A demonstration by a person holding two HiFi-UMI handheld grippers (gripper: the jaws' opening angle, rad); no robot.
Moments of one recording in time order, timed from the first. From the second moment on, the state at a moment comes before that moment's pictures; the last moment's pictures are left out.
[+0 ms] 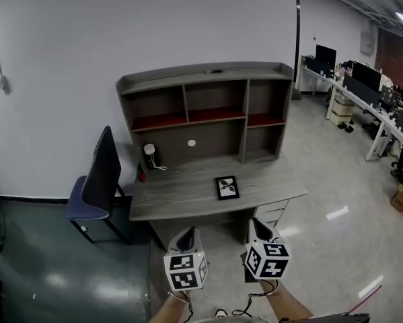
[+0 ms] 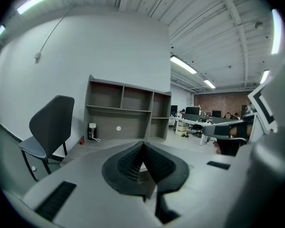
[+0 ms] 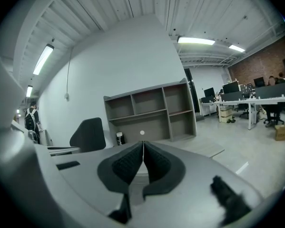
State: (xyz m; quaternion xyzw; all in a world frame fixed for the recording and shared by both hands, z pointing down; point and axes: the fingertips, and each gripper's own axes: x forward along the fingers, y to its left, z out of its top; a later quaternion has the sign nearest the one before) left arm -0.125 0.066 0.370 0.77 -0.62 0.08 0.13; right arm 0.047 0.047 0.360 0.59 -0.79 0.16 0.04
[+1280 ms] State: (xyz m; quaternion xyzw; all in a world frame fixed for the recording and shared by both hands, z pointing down) left arm -0.109 -0.119 0.401 0.77 -0.61 0.09 0.14; right arm 0.064 -0.126 0.393 0.60 -0.78 0.17 0.06
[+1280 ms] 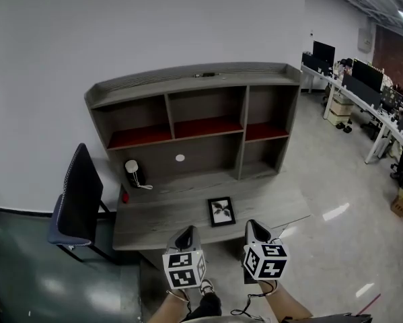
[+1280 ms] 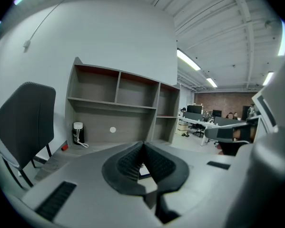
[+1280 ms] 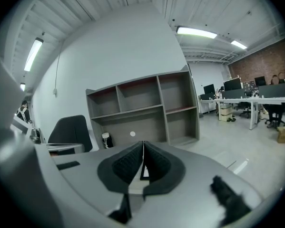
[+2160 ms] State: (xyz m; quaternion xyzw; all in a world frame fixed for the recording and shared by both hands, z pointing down) left arm -0.115 -0.332 0.387 0.80 -0.58 0.09 0.13; right arm 0.051 -0.325 0.378 0.63 -0.76 0.17 0.05
